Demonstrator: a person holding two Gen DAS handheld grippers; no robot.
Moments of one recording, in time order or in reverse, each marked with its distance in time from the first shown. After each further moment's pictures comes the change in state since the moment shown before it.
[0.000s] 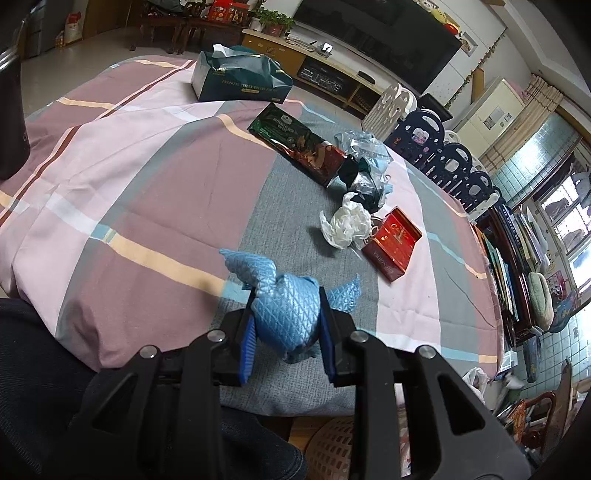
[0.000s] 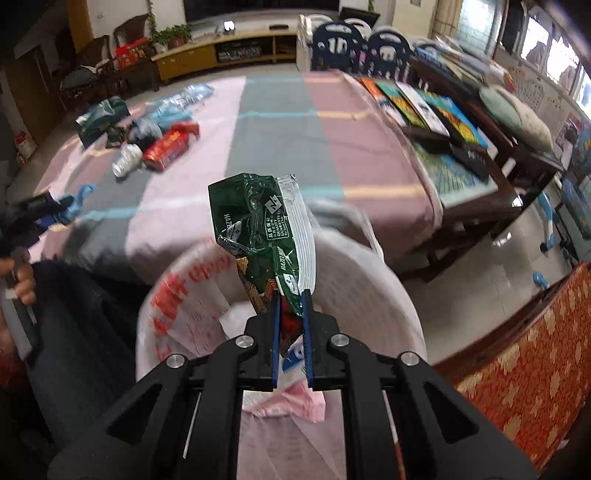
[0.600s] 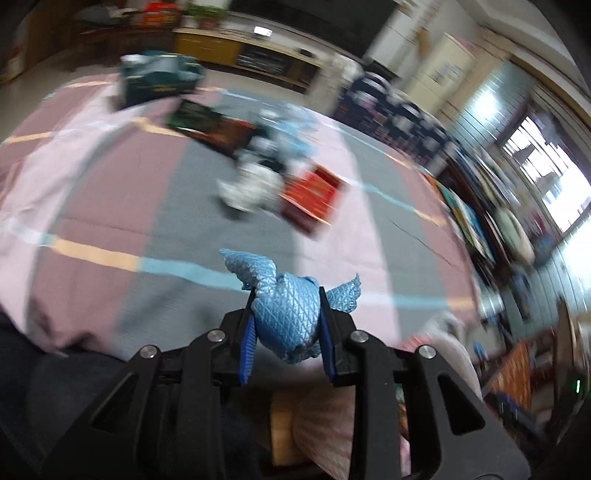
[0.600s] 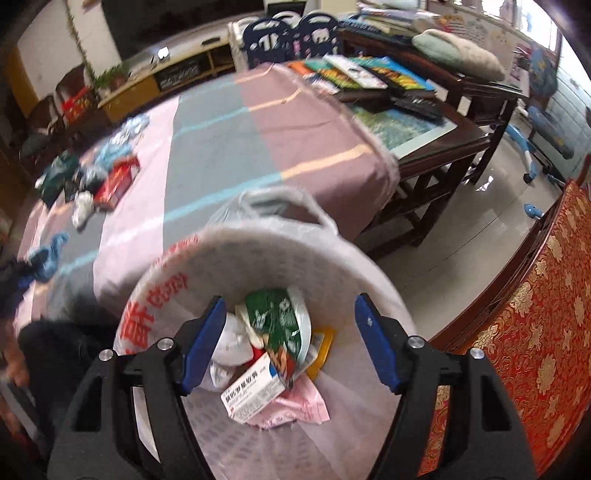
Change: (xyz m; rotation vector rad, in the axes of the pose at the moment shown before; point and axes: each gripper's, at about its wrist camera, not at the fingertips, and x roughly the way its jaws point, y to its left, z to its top) left arm -0.013 -0.081 -0.039 0.260 0.102 -0.171; right arm 0.007 -0.043 -0.007 0.287 -0.055 -0.029
